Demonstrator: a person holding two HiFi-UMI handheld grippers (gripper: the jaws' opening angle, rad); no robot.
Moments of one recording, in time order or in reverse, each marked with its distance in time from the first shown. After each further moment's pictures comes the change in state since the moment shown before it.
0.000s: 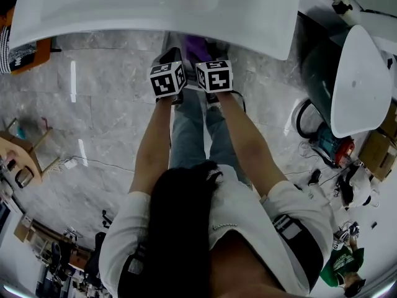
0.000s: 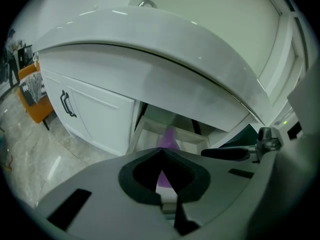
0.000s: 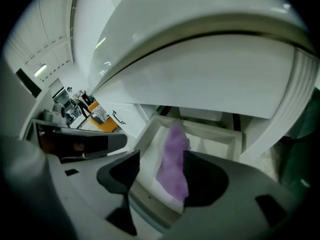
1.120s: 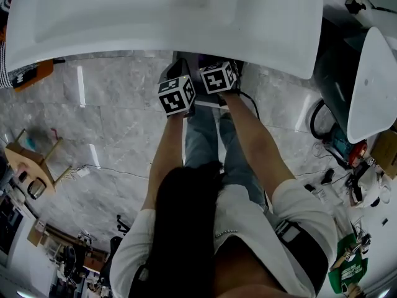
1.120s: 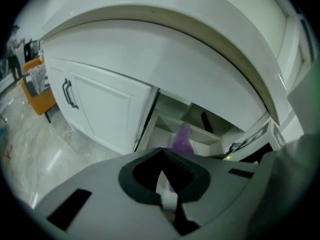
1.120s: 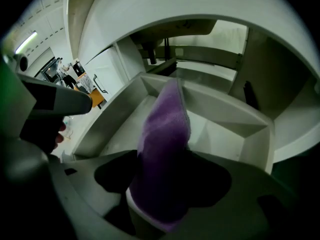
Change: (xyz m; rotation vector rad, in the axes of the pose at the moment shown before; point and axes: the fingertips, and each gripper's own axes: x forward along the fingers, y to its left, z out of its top) left arm 0.037 0.026 -0.010 -0.045 -0.003 0.028; right arm 0.089 -0.045 -0.050 -0.149 0.231 -0.148
